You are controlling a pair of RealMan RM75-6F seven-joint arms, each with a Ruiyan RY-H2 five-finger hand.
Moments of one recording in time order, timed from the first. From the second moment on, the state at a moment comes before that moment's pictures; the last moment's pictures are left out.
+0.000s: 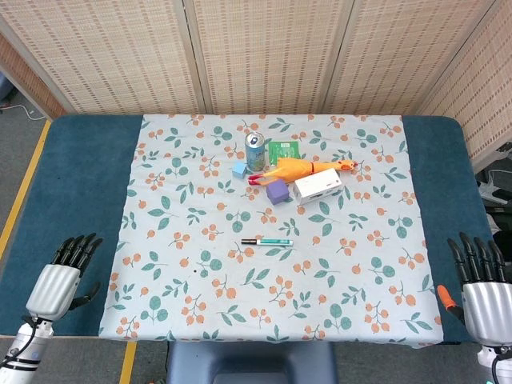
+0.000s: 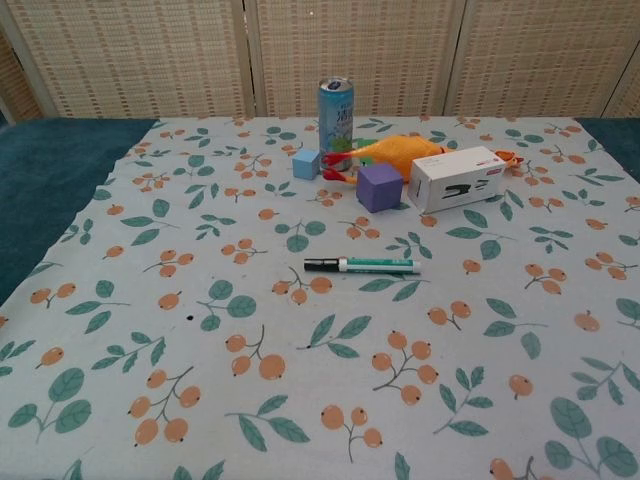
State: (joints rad) left arm -0.22 -1.22 0.04 -1.54 1.56 1.44 0.07; right arm 0.02 -1.20 -0.05 -1.60 -1.60 1.78 -0.30
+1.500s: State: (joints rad) left arm -0.22 -1.17 0.02 -1.55 1.56 1.38 -0.01; right arm 0.76 -1.95 0.27 -1.30 -0.95 1.09 -1.04
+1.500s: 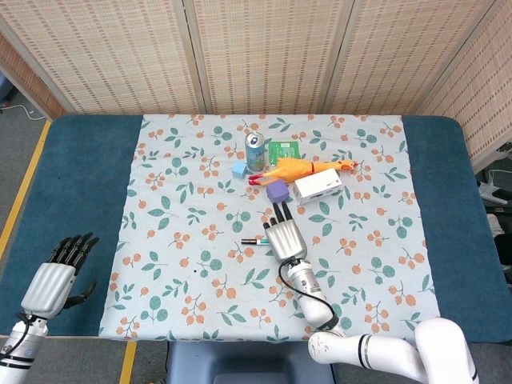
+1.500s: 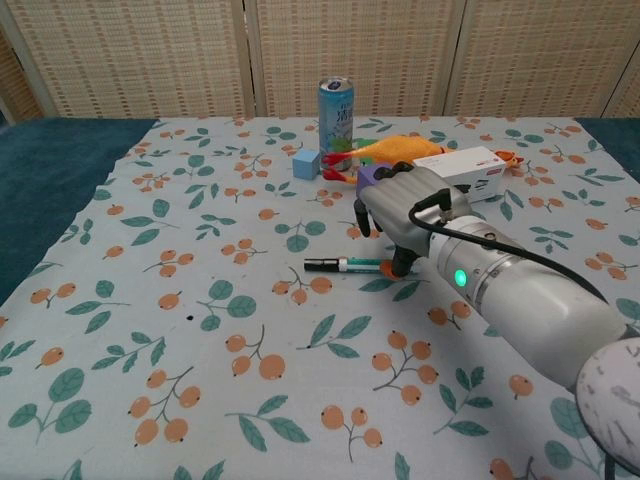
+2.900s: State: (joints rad) left arm -0.22 -1.16 0.01 -1.56 1.55 1.36 -0.01; right arm 0.80 -1.98 0.21 -1.23 -0.89 1.08 -0.97
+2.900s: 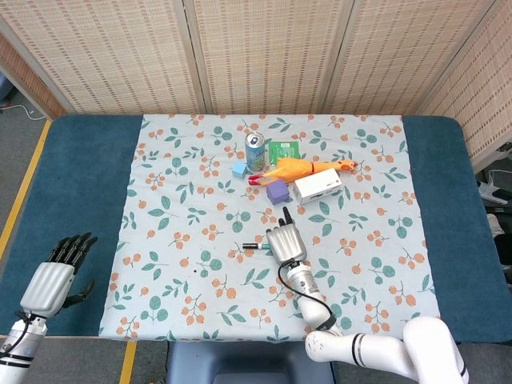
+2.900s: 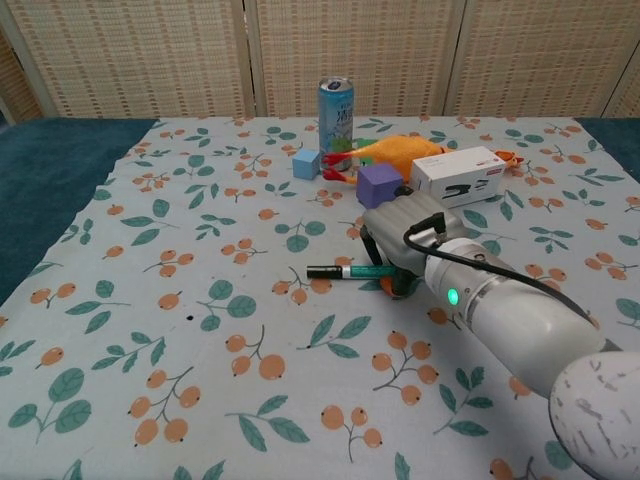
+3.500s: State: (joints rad) left arm -0.29 -1.19 -0.05 -1.60 1.59 1.37 -0.25; right arm 0.74 -1.83 0.19 -1.34 -1.21 1.10 -0.41
